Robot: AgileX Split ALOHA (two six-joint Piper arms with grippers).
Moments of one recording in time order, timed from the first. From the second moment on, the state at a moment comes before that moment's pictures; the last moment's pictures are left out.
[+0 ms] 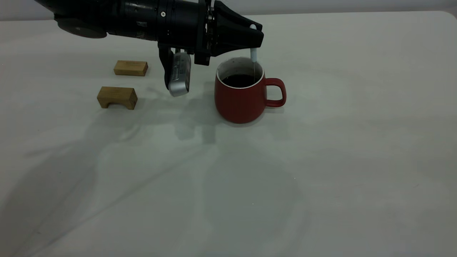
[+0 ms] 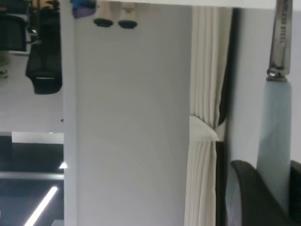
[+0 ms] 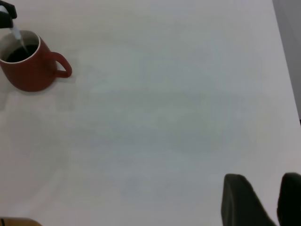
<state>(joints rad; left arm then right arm) -0.26 2.50 -1.47 -1.67 1.05 -0.67 0.02 0.02 -0.47 0.03 1.14 -0.04</state>
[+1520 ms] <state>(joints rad) -0.26 2.50 -1.48 -1.59 1.01 -0.56 0.02 0.02 -0.47 0.03 1.14 -0.04</state>
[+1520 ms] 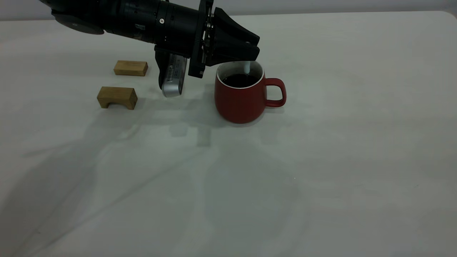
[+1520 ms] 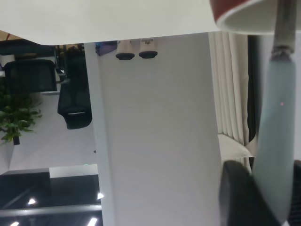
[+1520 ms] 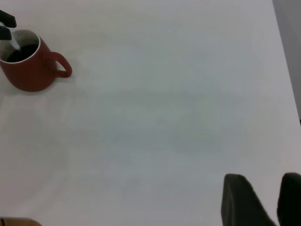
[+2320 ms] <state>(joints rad) -0.26 2.23 -1.70 -0.86 1.10 -0.56 0.02 0.02 -0.47 0.03 1.14 -0.04</state>
